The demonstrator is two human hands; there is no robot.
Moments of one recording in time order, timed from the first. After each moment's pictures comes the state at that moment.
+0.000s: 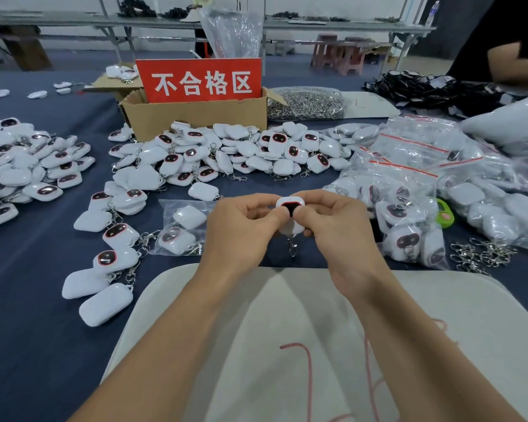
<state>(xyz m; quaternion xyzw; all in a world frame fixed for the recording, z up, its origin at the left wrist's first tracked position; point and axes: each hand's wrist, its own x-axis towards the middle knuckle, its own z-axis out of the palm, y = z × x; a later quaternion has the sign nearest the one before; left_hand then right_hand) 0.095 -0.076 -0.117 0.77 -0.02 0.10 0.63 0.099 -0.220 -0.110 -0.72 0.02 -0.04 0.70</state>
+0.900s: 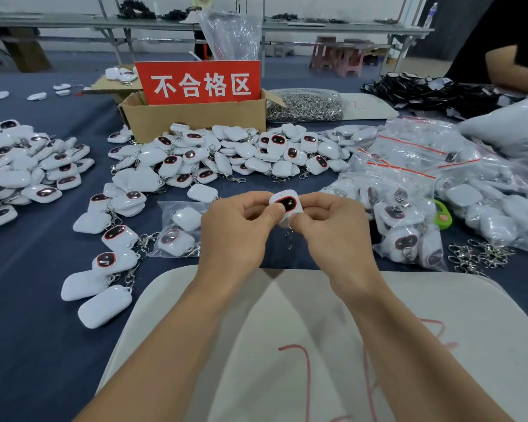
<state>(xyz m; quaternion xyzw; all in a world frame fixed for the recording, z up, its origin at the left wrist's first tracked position) 0.097 -0.077 -0.119 0.79 0.00 0.17 0.59 0.097 -0.216 -0.110 -0.76 0.00 -0.08 0.64</state>
